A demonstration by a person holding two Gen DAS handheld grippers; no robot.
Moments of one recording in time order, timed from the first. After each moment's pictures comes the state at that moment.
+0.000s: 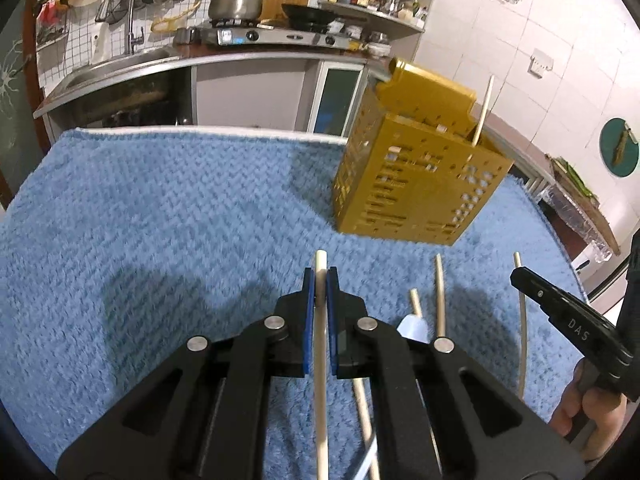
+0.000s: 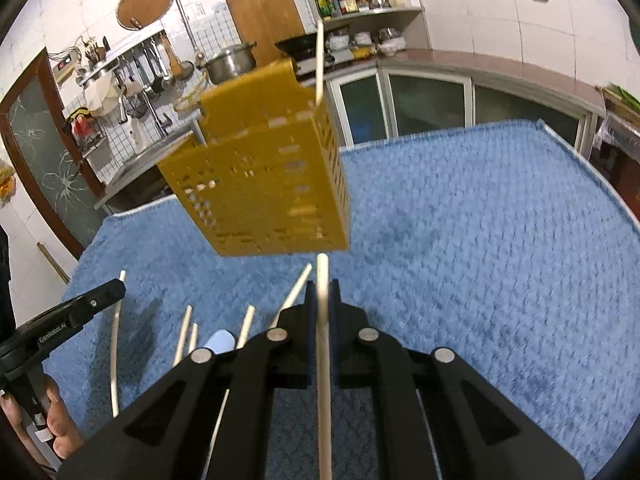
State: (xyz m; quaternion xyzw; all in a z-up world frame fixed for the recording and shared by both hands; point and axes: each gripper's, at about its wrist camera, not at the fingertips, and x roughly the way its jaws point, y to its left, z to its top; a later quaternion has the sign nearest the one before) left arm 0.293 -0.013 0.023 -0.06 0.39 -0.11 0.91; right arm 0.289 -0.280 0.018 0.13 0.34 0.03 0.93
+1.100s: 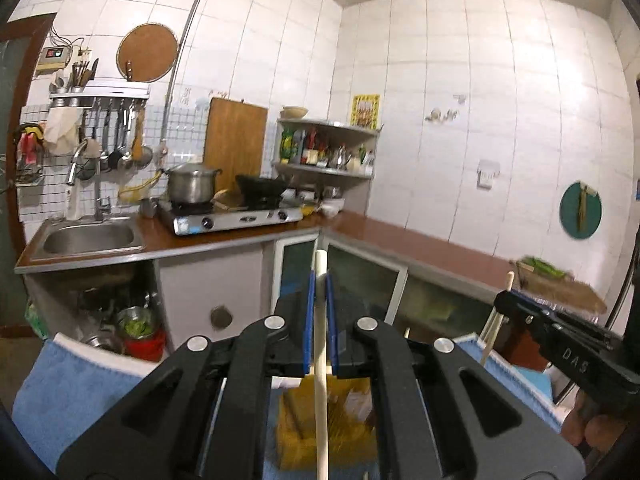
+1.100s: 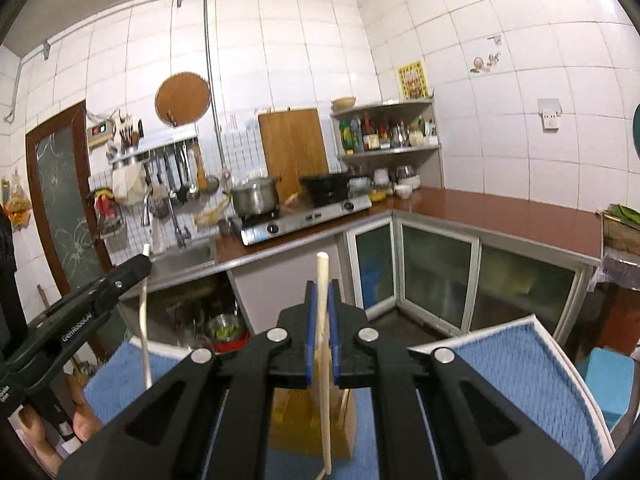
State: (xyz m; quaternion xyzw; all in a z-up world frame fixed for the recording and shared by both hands) left arm 0.344 -0.072 0.224 -0.05 0.11 -0.16 0.98; right arm 0.328 -0.290 0.235 0.09 0.13 0.03 0.99
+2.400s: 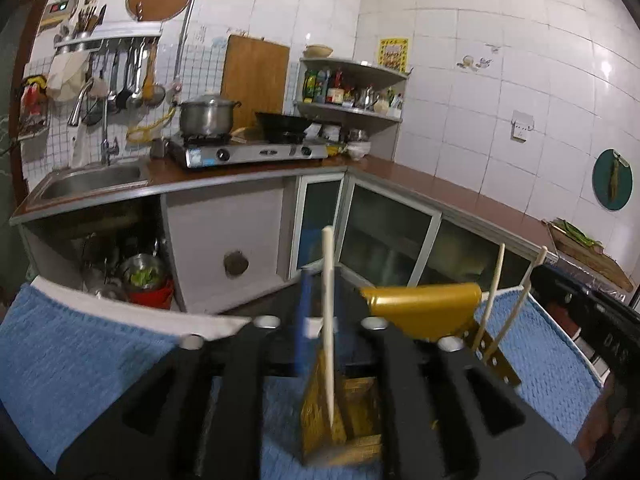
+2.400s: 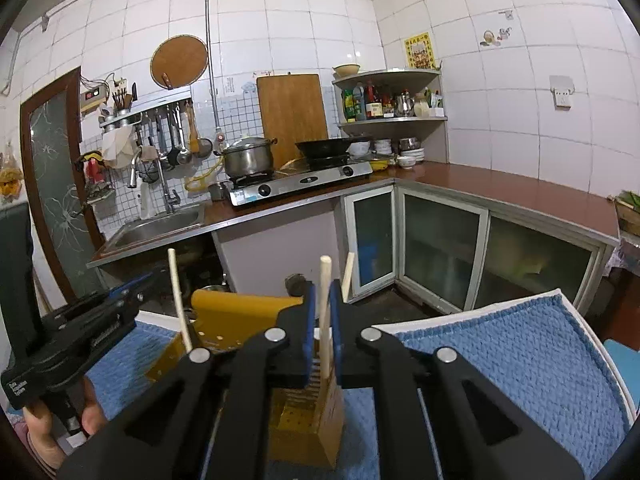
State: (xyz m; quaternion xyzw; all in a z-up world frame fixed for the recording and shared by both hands) left arm 0.416 -0.065 0.098 -0.04 0.22 -0.12 0.97; right arm 0.387 -0.286 0.127 0.07 0.18 0.04 0.98
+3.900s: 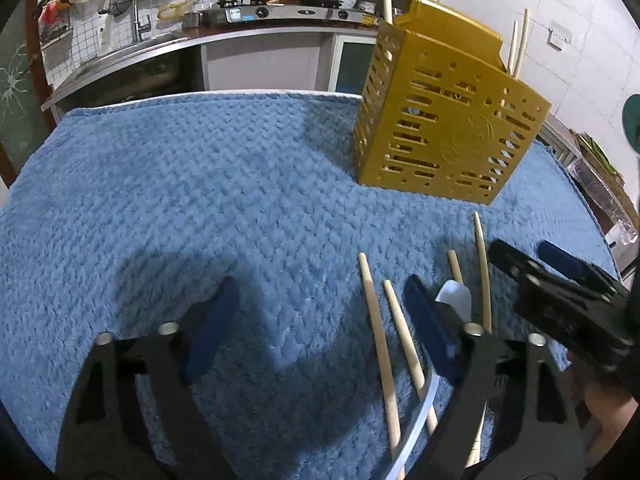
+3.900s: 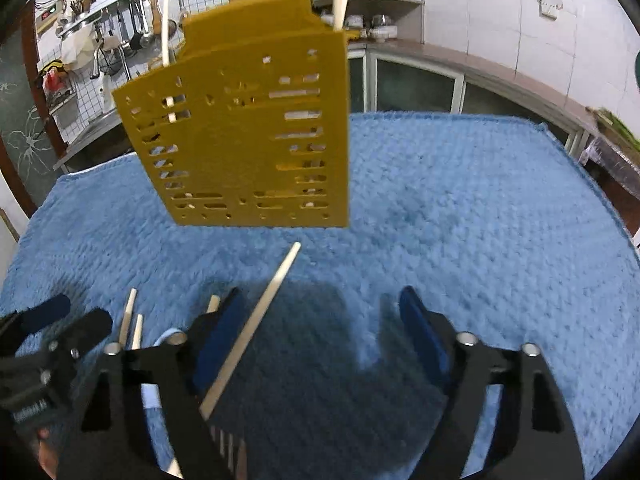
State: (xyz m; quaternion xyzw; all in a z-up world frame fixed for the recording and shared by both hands) left arm 0.299 -0.032 -0.030 -0.03 0.43 -0.07 0.90; right arm 0.331 -0.239 -0.032 0.06 0.40 -0.02 0.92
